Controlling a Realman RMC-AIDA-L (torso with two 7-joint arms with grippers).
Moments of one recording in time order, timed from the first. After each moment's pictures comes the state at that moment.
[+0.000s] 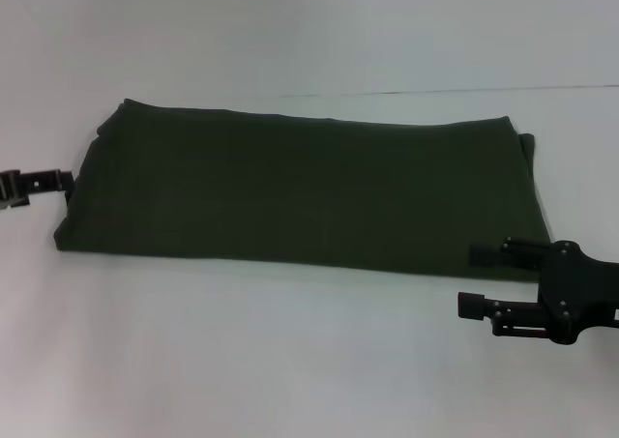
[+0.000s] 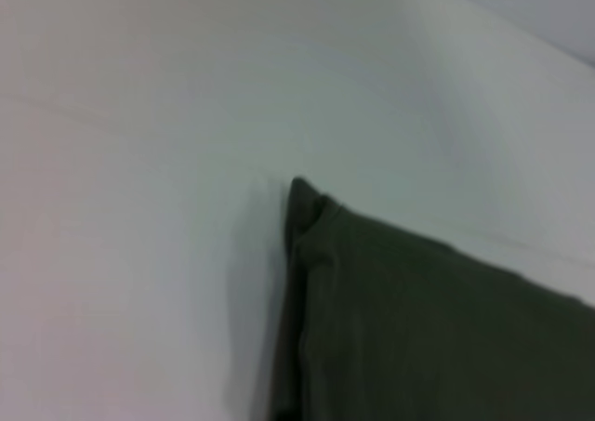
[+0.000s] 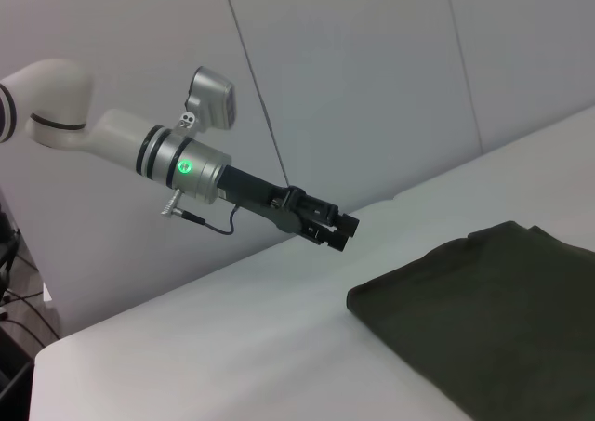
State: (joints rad) left arm -0.61 -2.00 0.41 0.81 2.44 1.25 -2.25; right arm 0.45 2.08 -0.48 -0.71 -2.11 -1.80 1.34
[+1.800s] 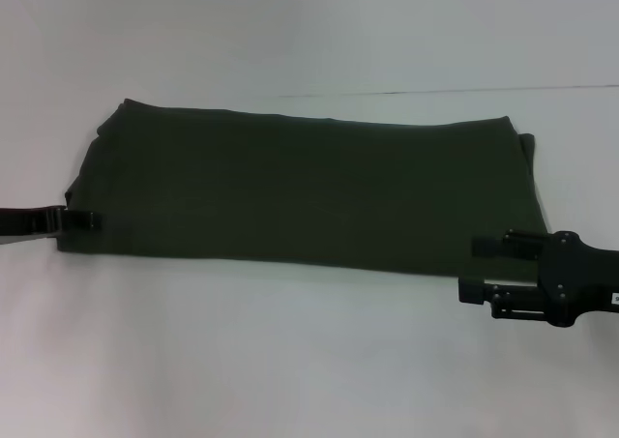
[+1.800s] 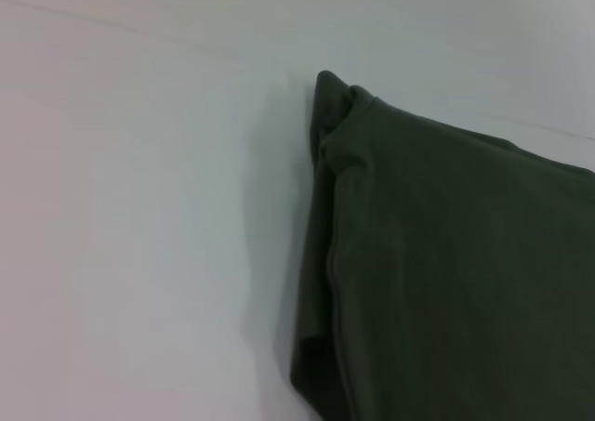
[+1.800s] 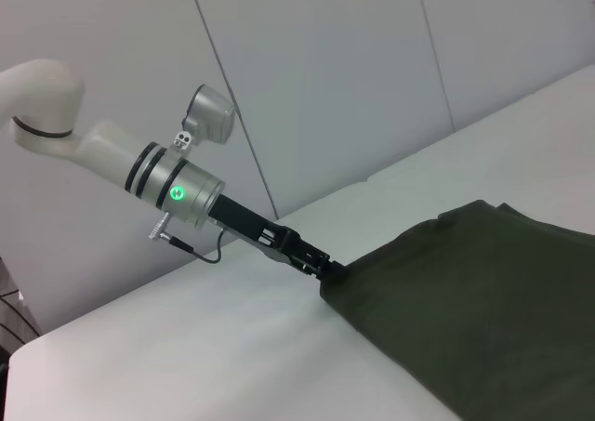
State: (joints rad) left arm -0.64 -2.01 0.58 0.68 2.52 1.07 -2.30; right arm 0.47 2.07 -0.48 -0.71 -2.13 -1.76 1.41
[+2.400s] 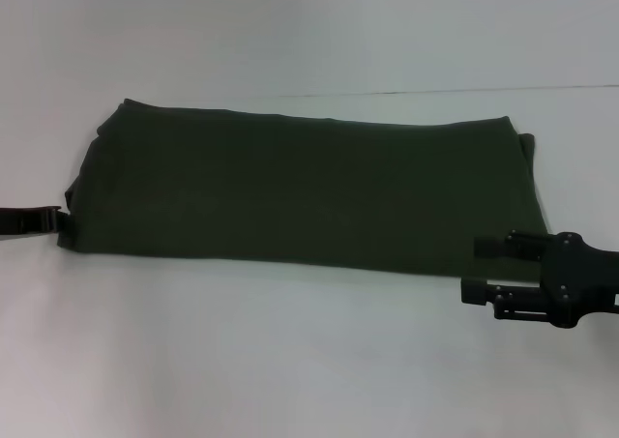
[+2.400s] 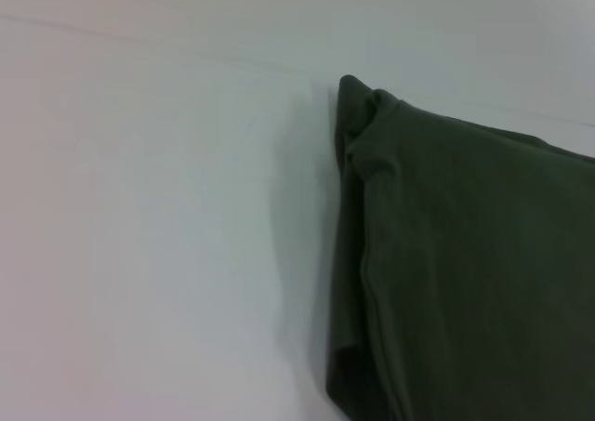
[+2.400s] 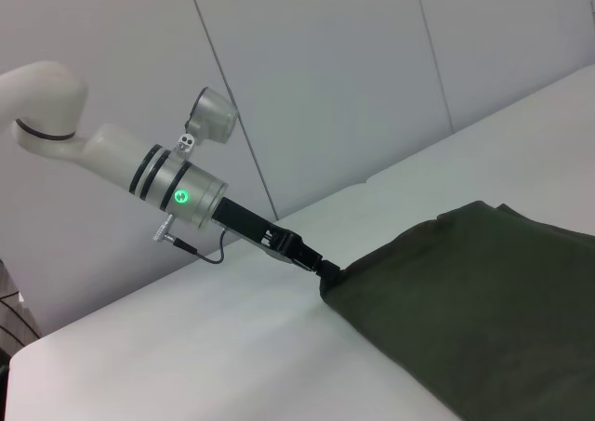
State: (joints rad) left arm -0.65 -2.01 0.58 0.67 2.54 1.02 -2.28; right arm 0.47 2.07 -0.48 -0.71 -2.13 -1.76 1.41
